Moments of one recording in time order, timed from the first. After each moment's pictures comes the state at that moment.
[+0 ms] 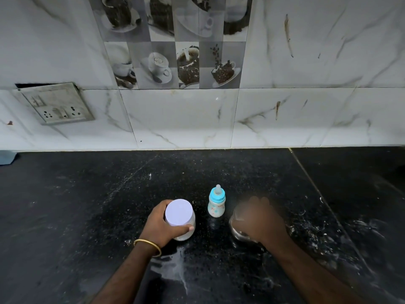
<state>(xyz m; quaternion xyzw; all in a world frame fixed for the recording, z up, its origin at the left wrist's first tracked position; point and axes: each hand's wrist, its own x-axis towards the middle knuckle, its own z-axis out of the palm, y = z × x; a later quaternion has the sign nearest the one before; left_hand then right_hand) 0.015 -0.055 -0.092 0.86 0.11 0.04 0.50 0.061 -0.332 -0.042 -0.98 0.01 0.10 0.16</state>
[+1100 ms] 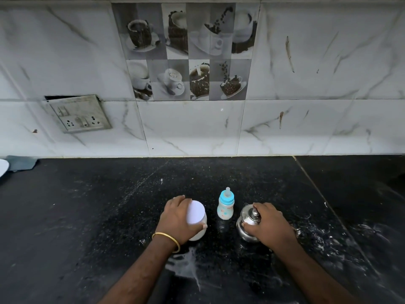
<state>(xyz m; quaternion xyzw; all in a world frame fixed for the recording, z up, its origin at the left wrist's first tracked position) 0.005 -0.065 -0.051 0.98 0.04 0.02 0.22 0.040 -0.336 -0.047 -0.97 -0.01 0.05 0.23</state>
